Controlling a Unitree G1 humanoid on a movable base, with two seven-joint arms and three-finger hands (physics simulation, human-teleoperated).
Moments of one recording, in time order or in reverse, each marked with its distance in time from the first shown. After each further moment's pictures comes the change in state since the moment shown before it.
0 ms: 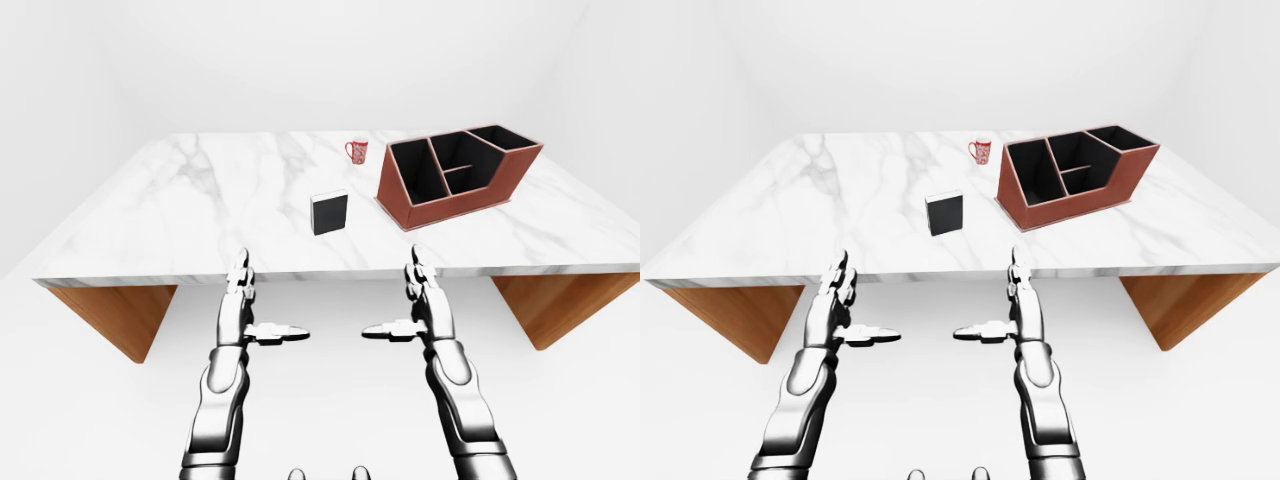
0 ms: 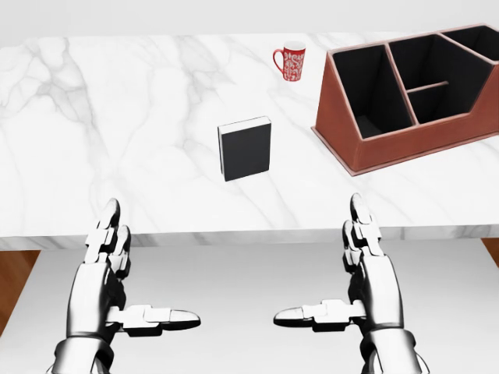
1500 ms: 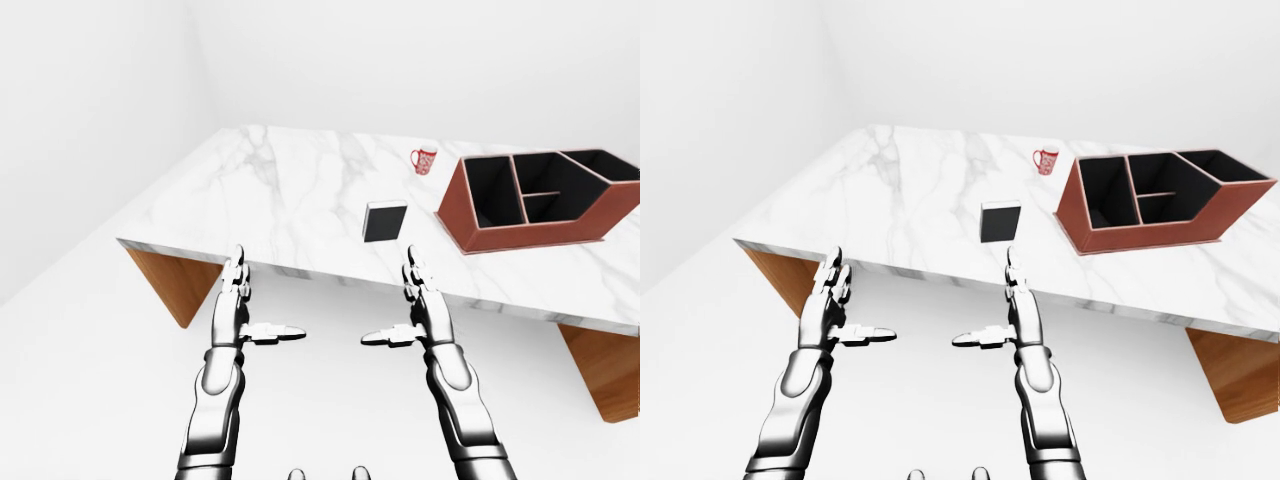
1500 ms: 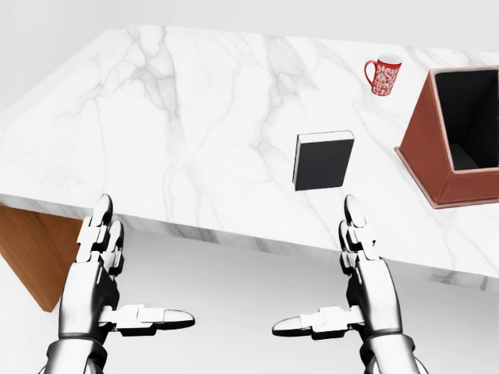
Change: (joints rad) left arm 0.006 0.010 0.020 -0.005 0.004 -0.046 -0.017; right arm 0.019 -0.005 0.005 0.020 -0.044 -0.074 0.040
